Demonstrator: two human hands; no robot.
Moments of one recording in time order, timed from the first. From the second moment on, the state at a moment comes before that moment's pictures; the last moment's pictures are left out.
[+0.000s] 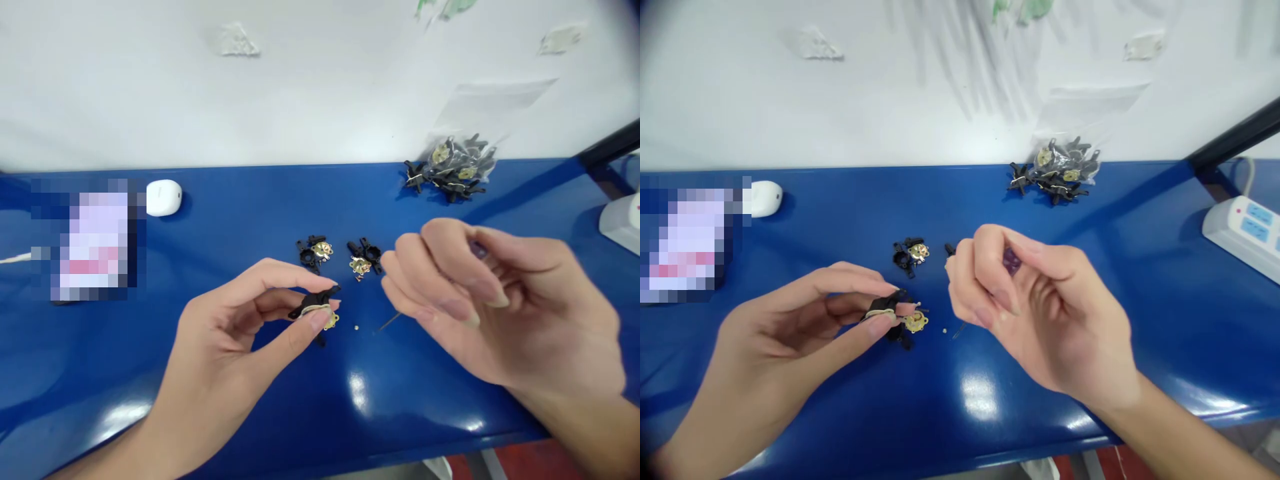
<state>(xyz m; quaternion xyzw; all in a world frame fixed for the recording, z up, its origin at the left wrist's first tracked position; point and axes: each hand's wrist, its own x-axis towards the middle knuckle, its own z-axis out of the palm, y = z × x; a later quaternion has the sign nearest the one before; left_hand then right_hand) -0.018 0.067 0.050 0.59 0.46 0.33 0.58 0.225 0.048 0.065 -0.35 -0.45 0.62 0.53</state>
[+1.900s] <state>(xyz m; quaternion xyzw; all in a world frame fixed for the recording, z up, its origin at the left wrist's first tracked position) -0.019 0.066 0.041 0.43 0.41 0.21 0.78 0.228 0.042 0.058 -0.15 -0.19 0.76 0.60</state>
